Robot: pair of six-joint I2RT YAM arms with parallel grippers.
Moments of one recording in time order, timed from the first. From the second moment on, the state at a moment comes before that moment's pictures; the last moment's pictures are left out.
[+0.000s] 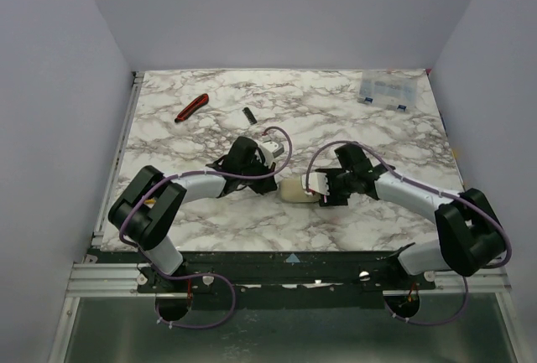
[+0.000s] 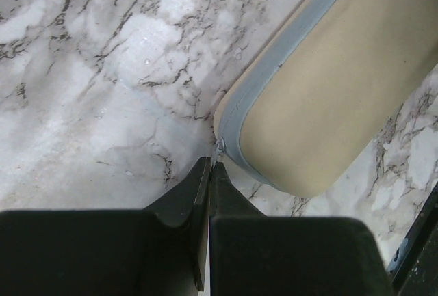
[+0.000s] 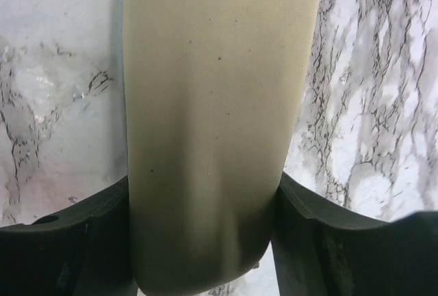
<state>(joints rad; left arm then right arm) -0.60 1.64 0.75 0.15 0.41 -0.09 0.52 1.41 0.71 -0.35 -0.35 -1.13</state>
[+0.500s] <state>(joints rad) -0.63 1.62 0.72 0.13 0.49 -0.05 0.50 1.38 0.65 -0.30 -0.40 -1.54</state>
